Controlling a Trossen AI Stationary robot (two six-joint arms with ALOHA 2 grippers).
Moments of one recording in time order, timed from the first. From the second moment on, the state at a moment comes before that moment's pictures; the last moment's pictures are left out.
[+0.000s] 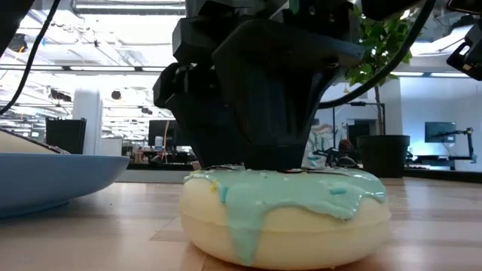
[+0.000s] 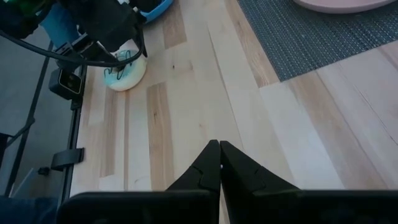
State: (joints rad) left arm -0.48 2.50 2.23 -1.15 -0.06 -1.01; right arm 0.85 0.66 0.56 -0.75 0.50 0.91
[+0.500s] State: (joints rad) left arm -0.45 2.51 2.33 -1.34 0.16 -1.22; right arm 0.85 0.66 0.56 -0.75 0.50 0.88
